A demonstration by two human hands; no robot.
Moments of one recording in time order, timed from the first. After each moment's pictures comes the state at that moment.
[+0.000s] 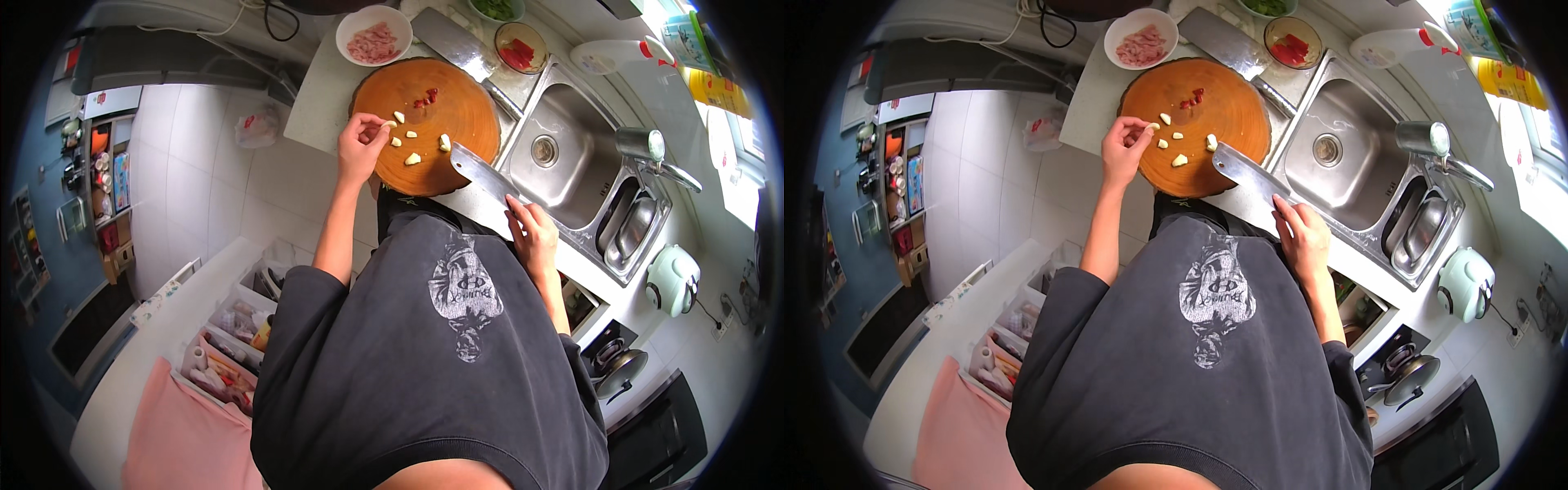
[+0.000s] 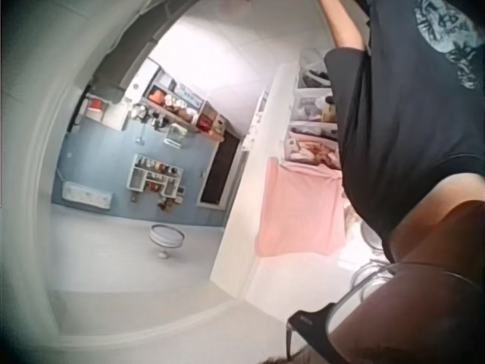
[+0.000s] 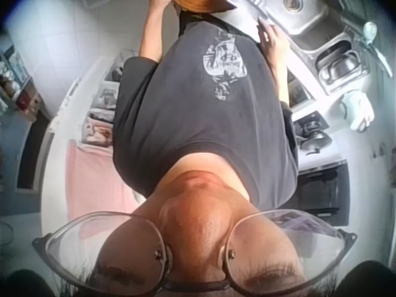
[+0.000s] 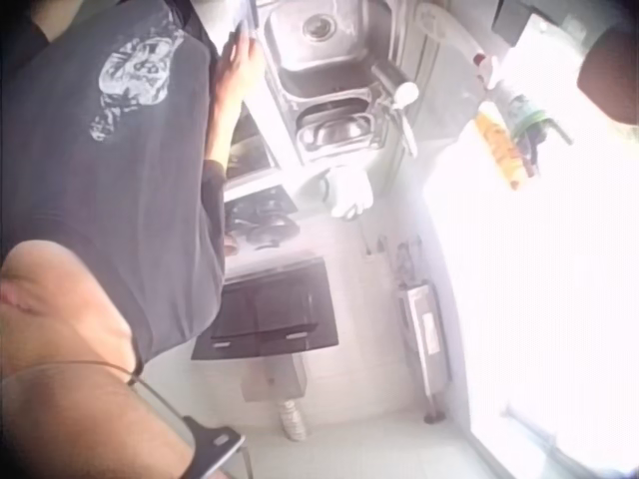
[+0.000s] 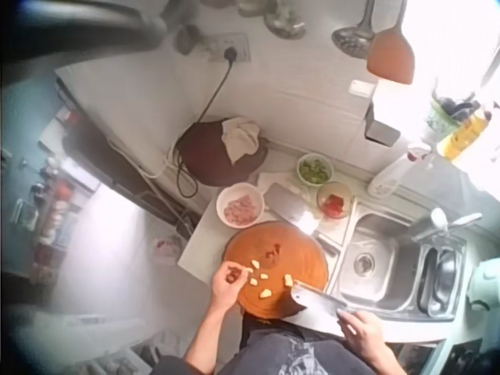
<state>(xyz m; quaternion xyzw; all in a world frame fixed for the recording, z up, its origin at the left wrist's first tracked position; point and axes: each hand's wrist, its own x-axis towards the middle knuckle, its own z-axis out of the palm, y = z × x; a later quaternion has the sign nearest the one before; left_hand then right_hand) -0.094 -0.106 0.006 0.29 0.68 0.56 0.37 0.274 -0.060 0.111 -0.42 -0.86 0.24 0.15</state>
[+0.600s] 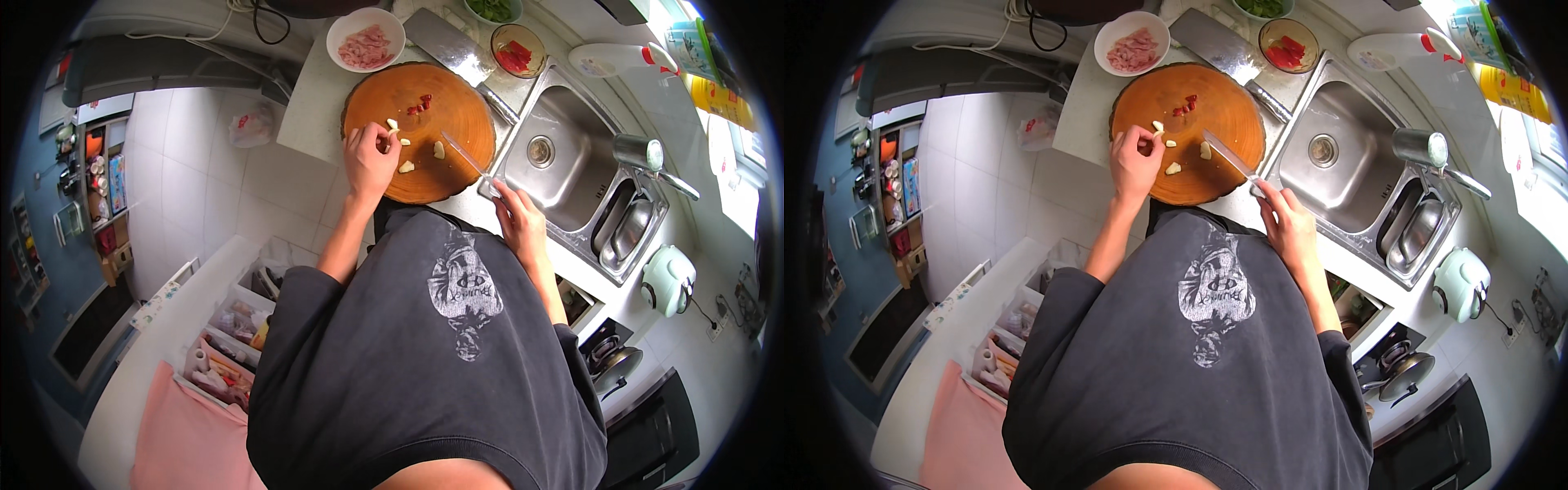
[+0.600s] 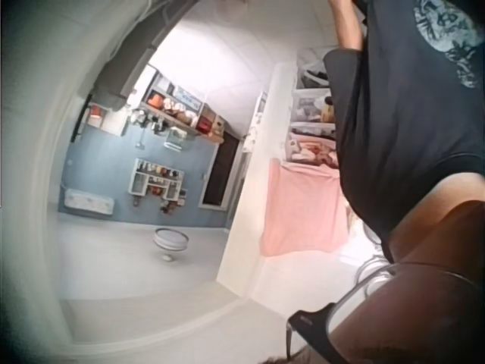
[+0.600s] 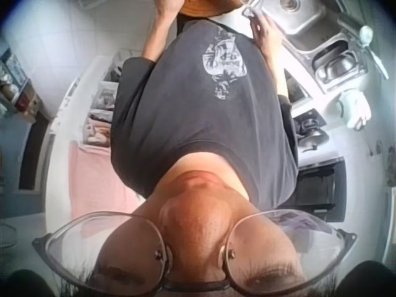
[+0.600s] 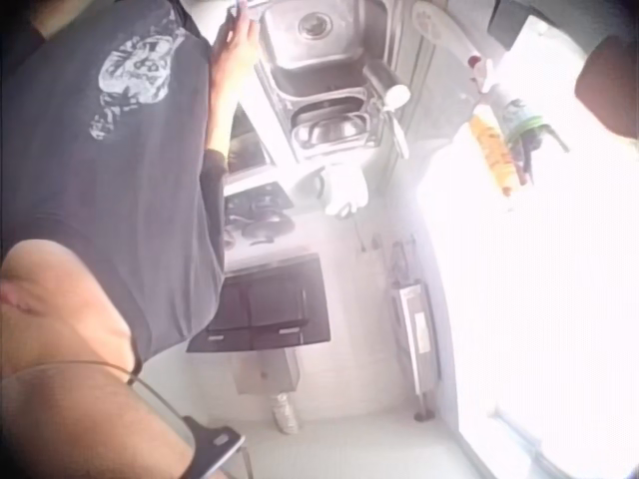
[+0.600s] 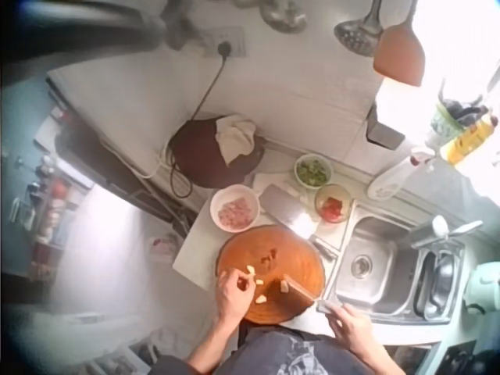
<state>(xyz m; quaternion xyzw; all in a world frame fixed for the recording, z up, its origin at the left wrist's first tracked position) -0.063 -0.091 0.015 0.45 0.80 0.38 0.11 0.240 -0.032 0.115 -0.45 -0.83 0.31 0.12</state>
